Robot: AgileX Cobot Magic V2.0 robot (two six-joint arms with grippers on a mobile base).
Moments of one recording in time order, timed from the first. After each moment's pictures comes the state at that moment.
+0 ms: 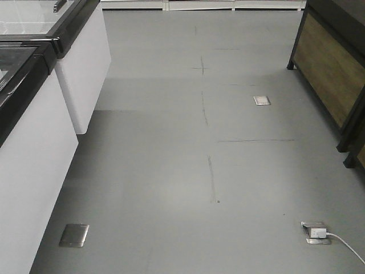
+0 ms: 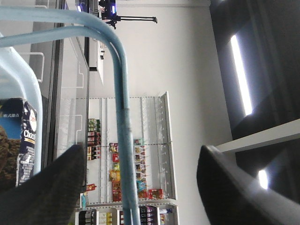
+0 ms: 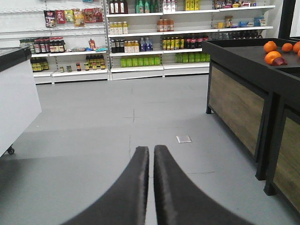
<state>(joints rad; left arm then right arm) 0.69 1.12 -0.61 -0.09 -0.49 -1.52 -0.09 -0.01 0.03 -0.02 0.11 0.07</state>
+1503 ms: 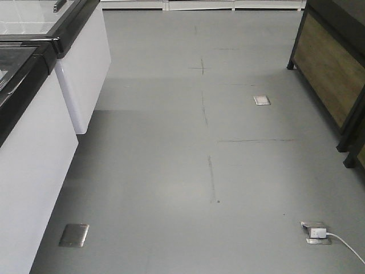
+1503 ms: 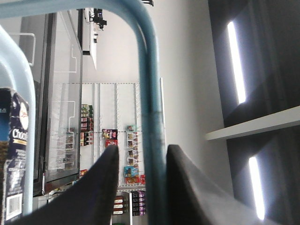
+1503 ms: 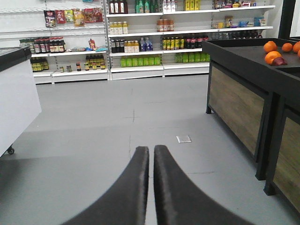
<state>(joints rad) 0.69 1.31 -0.66 0.02 -0.65 -1.64 -0.09 -0.01 0.03 -0.02 0.11 0.07</state>
